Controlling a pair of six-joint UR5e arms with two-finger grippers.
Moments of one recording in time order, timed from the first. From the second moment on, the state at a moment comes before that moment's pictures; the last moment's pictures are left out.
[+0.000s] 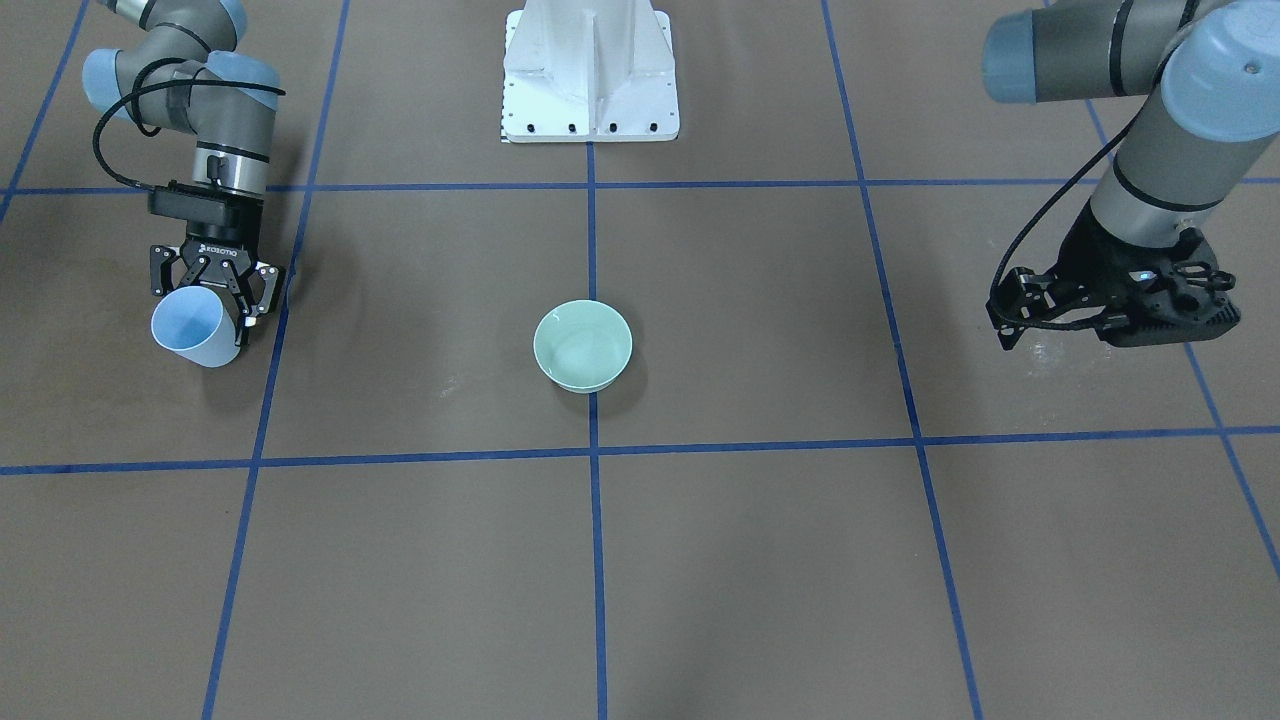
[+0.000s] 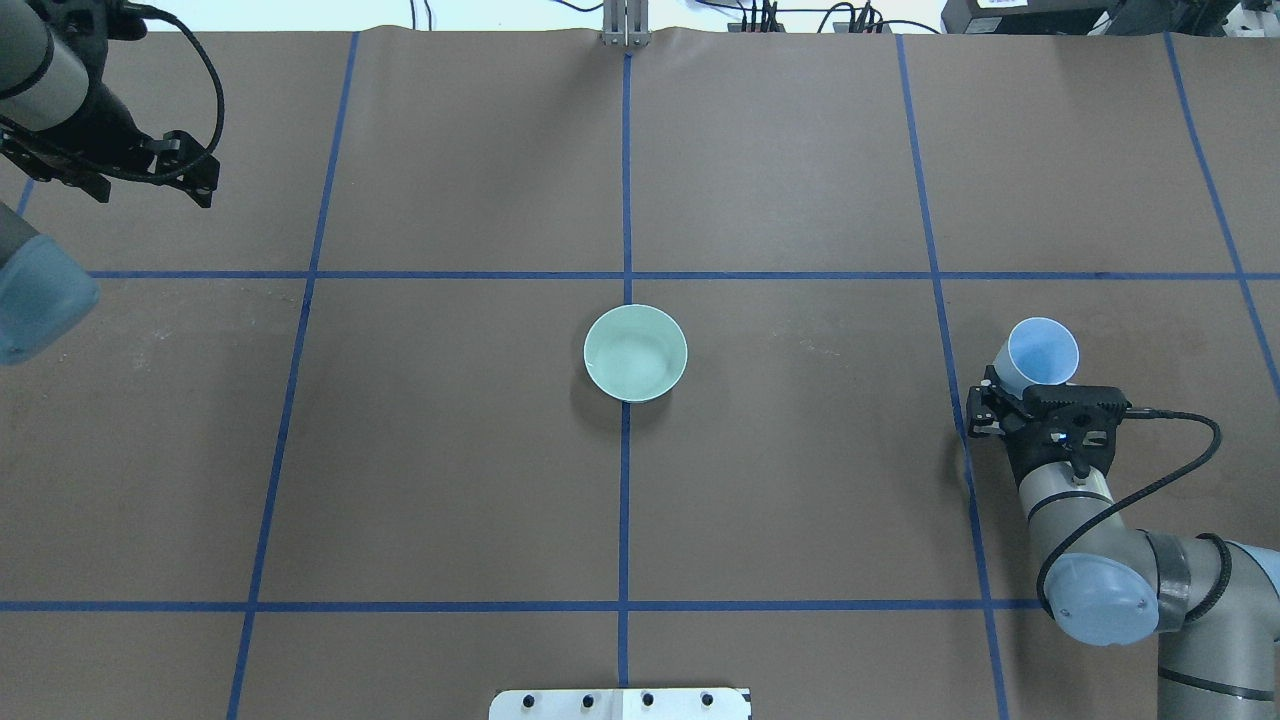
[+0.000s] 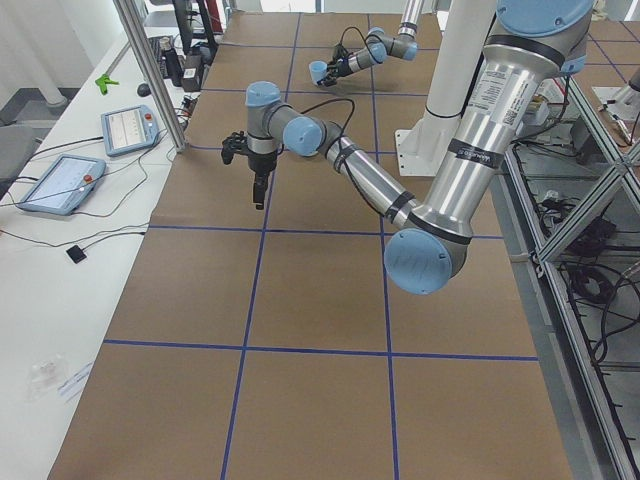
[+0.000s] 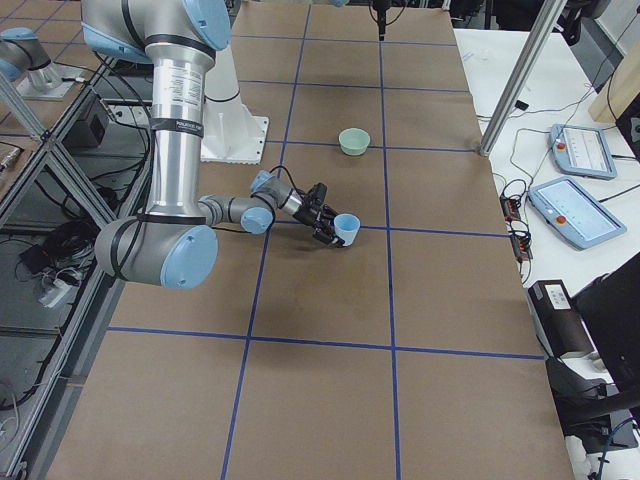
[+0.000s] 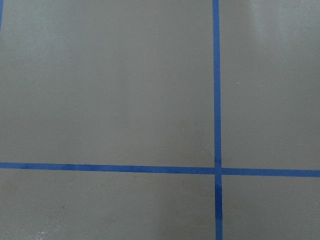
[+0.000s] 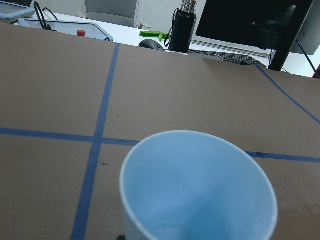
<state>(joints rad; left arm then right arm) -1.05 -1.95 -1.87 -1.40 -2.05 -0.71 0.24 -1.70 1.78 -1.01 0.71 1.45</state>
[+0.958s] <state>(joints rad) -1.05 -1.95 -1.87 -1.40 -2.05 -0.71 0.24 -1.72 1.77 -0.88 0.70 1.45</state>
